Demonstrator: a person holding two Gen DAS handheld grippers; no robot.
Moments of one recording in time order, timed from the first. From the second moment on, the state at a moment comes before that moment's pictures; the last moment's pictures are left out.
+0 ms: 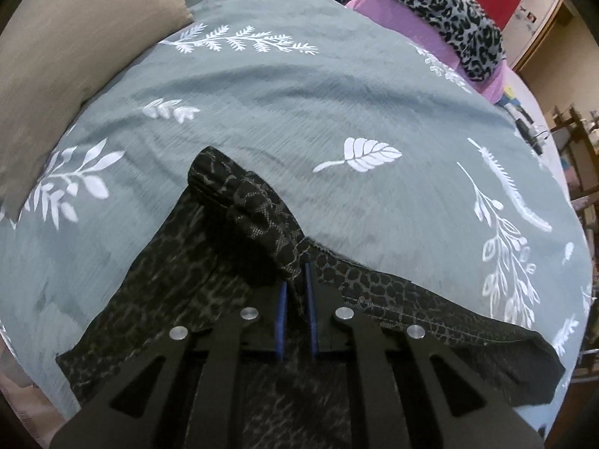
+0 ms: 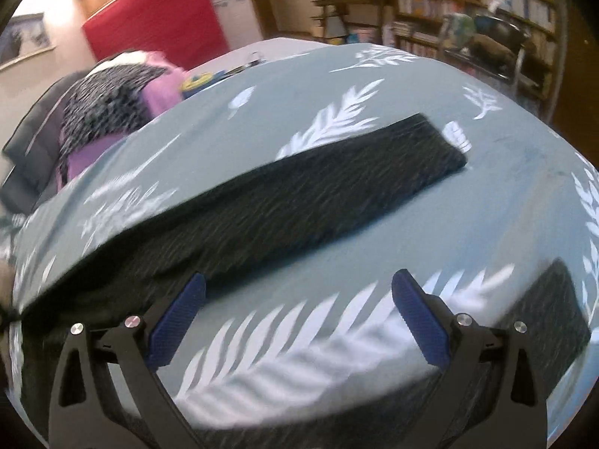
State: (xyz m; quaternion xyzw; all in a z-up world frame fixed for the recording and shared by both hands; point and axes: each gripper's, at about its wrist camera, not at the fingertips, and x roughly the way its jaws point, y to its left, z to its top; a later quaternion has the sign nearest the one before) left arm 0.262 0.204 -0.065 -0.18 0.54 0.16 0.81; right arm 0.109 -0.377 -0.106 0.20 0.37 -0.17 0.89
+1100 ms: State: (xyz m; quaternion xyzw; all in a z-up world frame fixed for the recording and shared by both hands) left arm 0.139 0.236 -0.068 -0.19 0.56 0.16 0.79; right arm 0.261 -0.575 -0.157 0.29 0.44 -0.33 0.78
